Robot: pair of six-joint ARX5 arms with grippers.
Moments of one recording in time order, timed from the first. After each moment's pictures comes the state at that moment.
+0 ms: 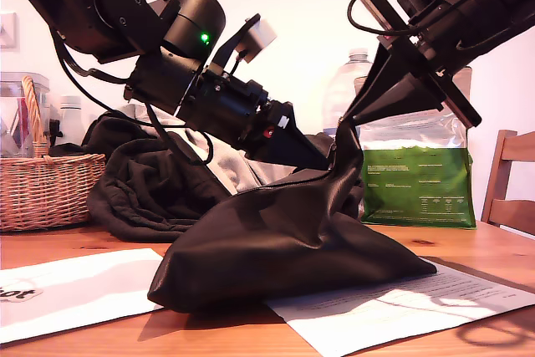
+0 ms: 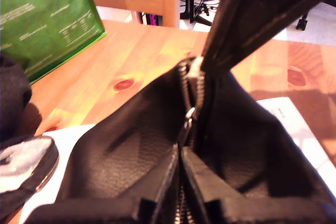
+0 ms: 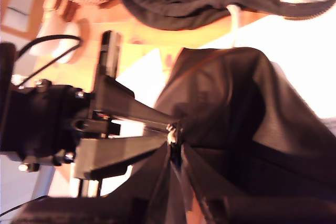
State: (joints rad) left arm -0.60 1.87 1.10 0.22 0.57 0.34; right arm 0.30 1.47 0.98 -0.28 -0.59 0.39
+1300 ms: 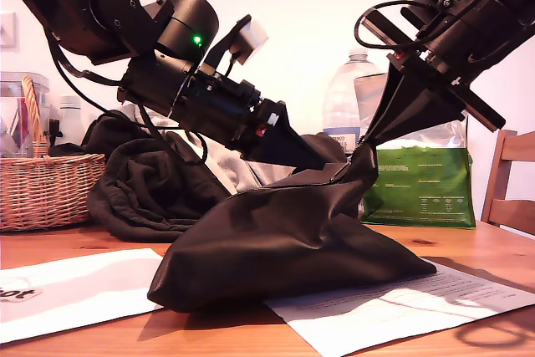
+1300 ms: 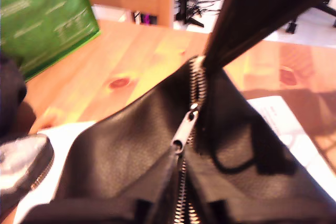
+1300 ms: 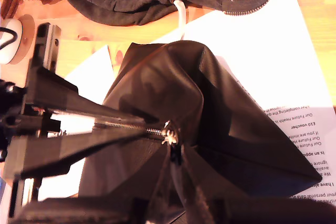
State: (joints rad) left arm -0.59 1.87 1.10 0.21 0.64 0.44; right arm 0.30 1.47 0.98 -0.36 -0.46 0.34
